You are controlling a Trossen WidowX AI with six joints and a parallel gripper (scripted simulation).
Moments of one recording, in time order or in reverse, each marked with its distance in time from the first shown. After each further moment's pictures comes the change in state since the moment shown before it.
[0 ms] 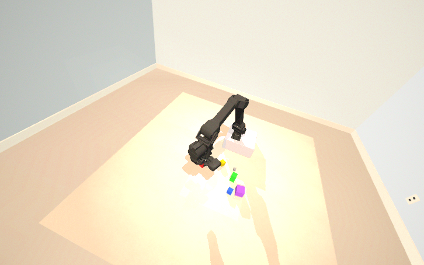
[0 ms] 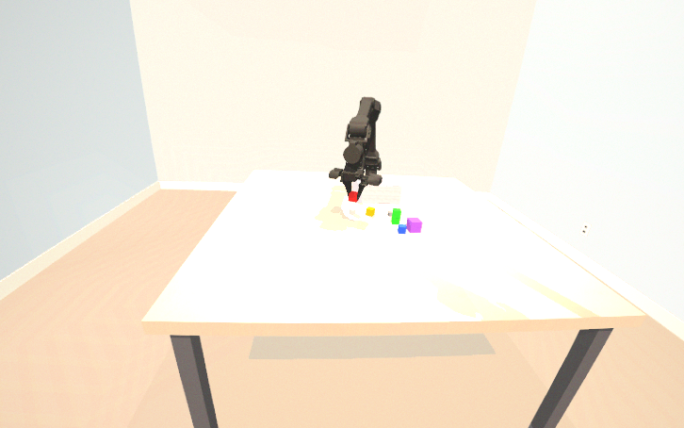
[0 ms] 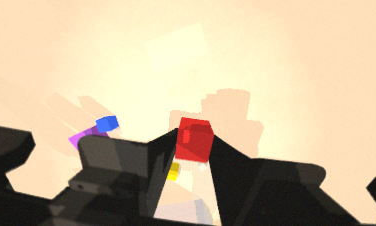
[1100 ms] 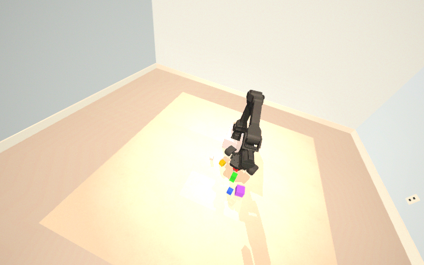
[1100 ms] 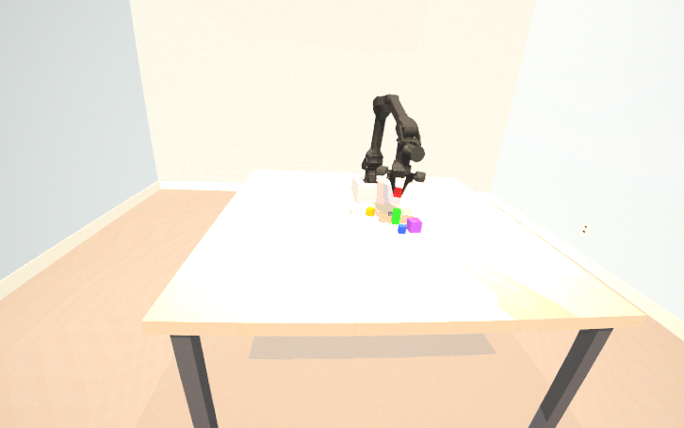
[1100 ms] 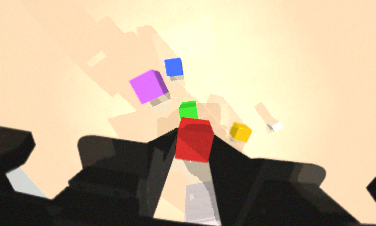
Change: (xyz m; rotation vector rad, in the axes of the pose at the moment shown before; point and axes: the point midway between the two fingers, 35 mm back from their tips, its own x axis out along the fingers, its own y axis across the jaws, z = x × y) arm -0.002 0.142 -0.134 -0.016 0.014 0.010
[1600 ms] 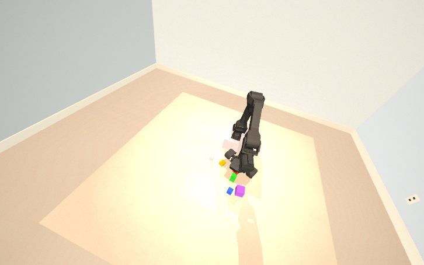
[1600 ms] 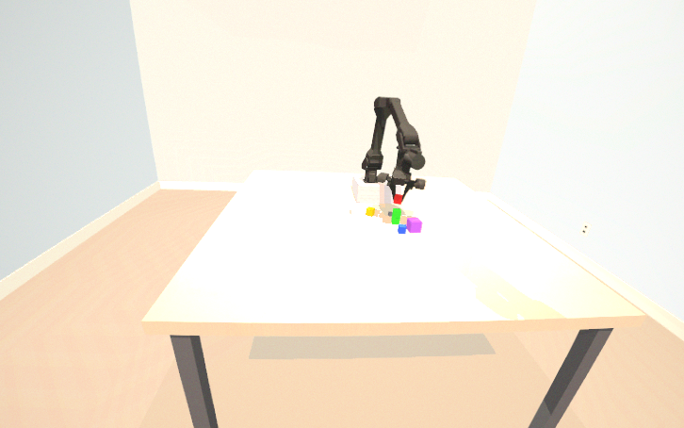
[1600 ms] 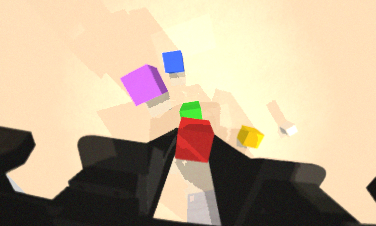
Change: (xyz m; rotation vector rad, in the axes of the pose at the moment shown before) arm 0.029 0.004 -0.005 0.006 -0.001 0.000
